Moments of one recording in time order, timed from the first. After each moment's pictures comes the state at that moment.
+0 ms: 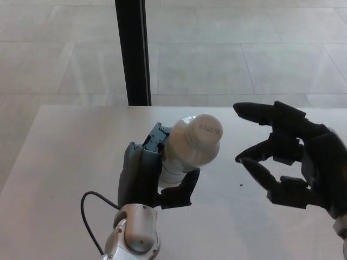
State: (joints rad) left_arm -0.29 0.04 -0.36 0.01 0.30 0.33 0.34; right_arm -0.12 -0.37 0.14 -0.56 0.01 0.33 0.07
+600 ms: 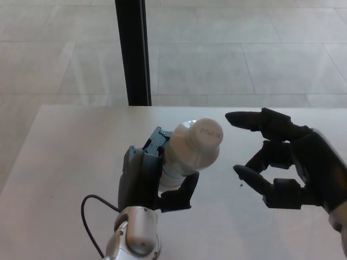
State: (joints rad) left_arm -0.27 0.03 -0.35 0.03 0.33 0.33 0.33; right_arm -0.19 -0.39 0.17 -0.55 -0.05 0.43 0.12
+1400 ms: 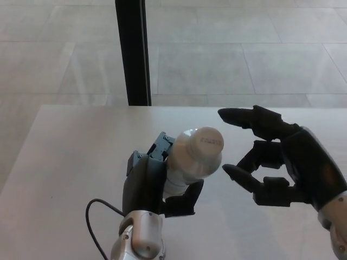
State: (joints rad) left_arm -0.27 -0.01 -0.36 0.05 0.36 0.32 0.33; right_arm -0.20 -0.34 0.19 -0.55 -0.09 0.48 0.14
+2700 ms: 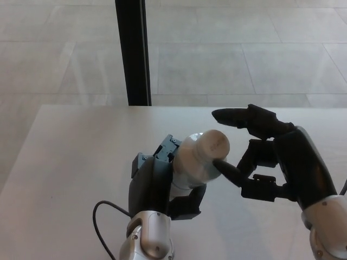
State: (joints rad) left_arm -0.27 -0.06 -0.35 0.08 0.41 0.35 0.33; right_arm -0.18 -0.20 0.22 -0.54 -0.25 0.46 0.05
